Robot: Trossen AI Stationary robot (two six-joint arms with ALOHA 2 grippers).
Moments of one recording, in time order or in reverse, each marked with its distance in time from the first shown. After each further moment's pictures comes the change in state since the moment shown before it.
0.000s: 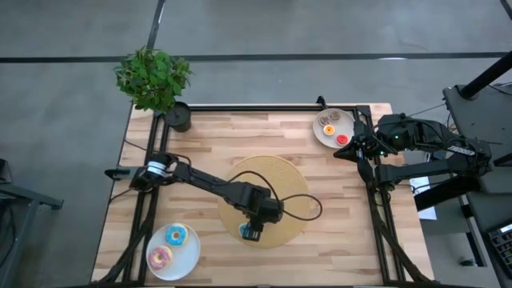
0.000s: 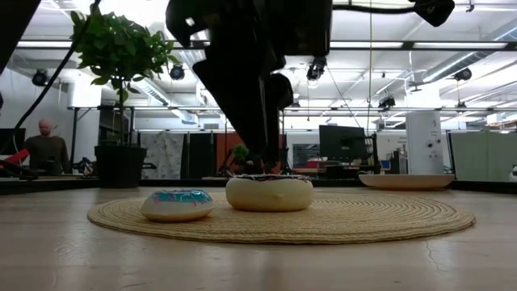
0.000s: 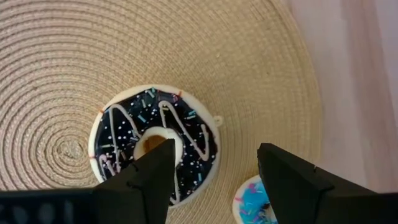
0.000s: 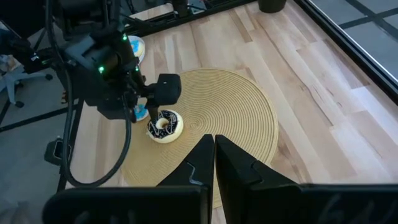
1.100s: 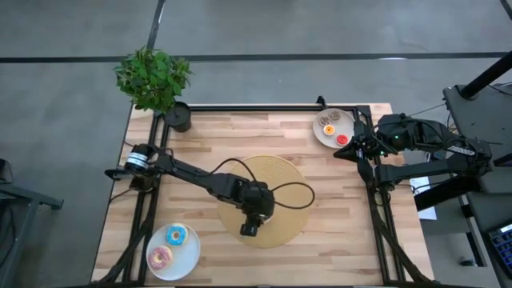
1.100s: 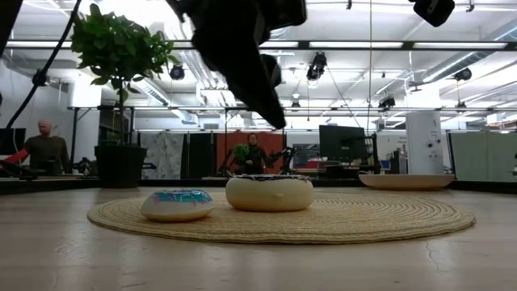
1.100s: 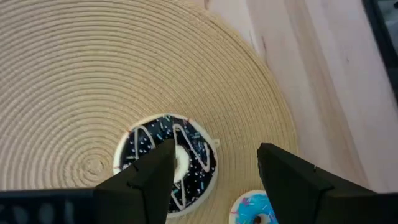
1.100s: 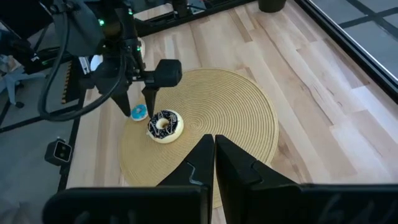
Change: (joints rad) left arm 0.024 -0.207 -0.261 0.304 0.019 -0.025; right arm 0.000 0.000 0.000 0.000 0.000 0.004
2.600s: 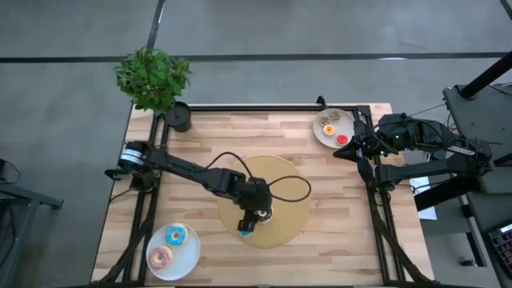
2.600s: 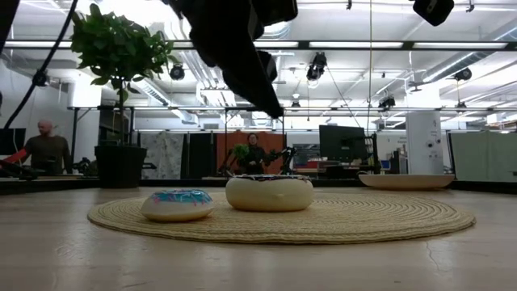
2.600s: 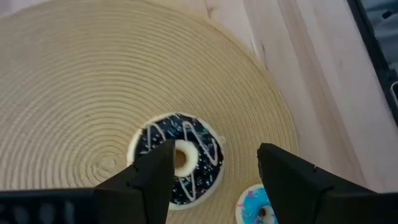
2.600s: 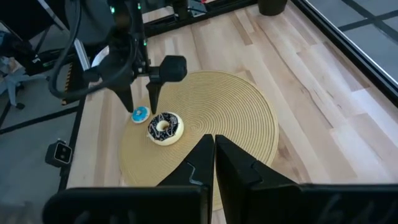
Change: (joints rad) left arm 0.030 -0.061 -0.066 0.047 0.030 0.027; right arm 0.000 0.000 0.002 0.008 0.000 -0.003
